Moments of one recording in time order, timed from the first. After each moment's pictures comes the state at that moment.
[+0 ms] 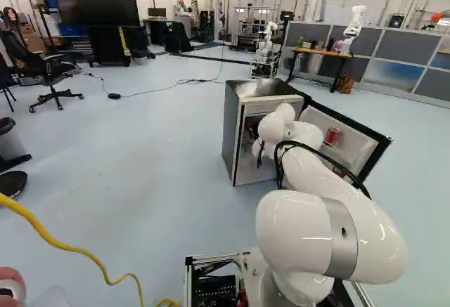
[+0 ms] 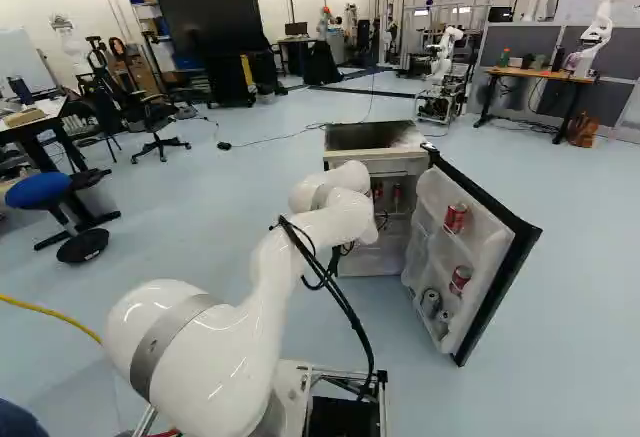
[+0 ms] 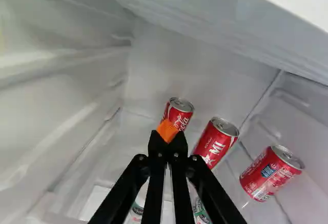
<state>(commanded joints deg) -19.4 -98.2 -121.1 -28.7 62.9 -7.2</state>
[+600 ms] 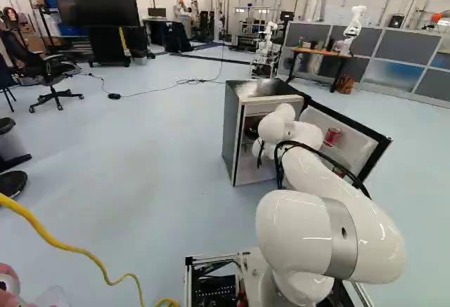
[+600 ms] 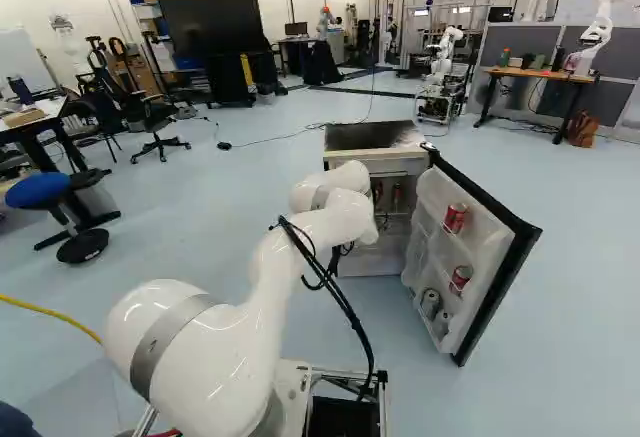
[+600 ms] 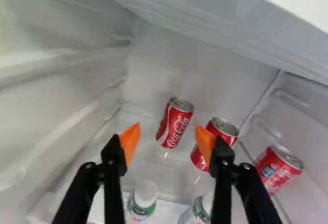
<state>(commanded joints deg) -19.4 -98.2 -121.1 -28.7 62.9 -7.2</state>
